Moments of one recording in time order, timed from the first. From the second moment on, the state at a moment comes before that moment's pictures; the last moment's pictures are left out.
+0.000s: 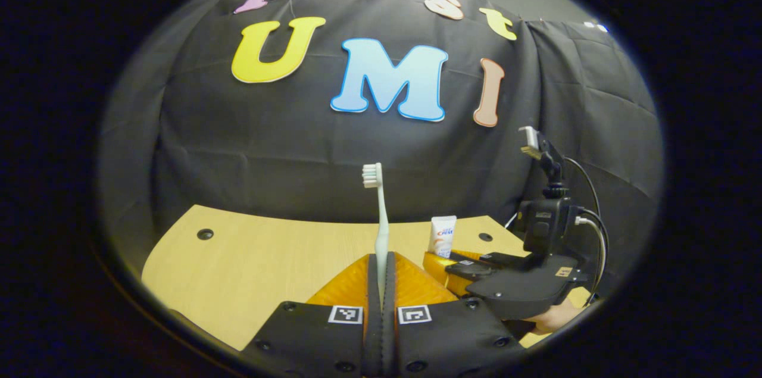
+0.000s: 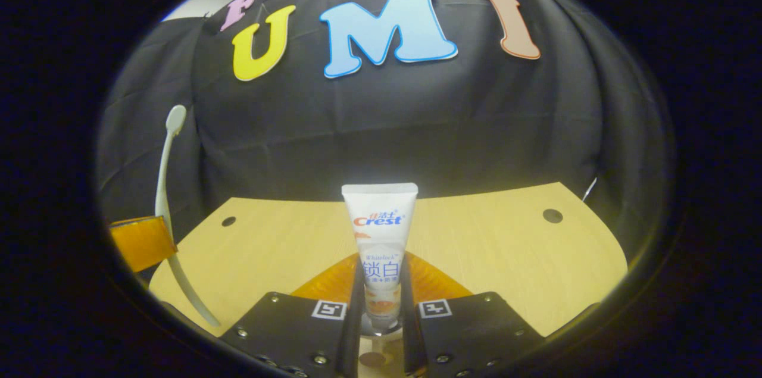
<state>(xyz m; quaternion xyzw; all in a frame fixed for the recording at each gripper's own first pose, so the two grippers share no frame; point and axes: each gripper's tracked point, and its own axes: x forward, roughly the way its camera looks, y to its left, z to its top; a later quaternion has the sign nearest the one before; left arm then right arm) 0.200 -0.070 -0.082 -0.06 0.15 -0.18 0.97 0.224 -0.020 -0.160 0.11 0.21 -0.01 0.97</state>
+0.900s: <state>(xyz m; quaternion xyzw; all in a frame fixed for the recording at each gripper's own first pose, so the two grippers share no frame) 0.200 -0.072 -0.103 -0.11 0.17 -0.19 0.96 0.183 -0.023 -0.148 0.05 0.23 -0.02 0.97</state>
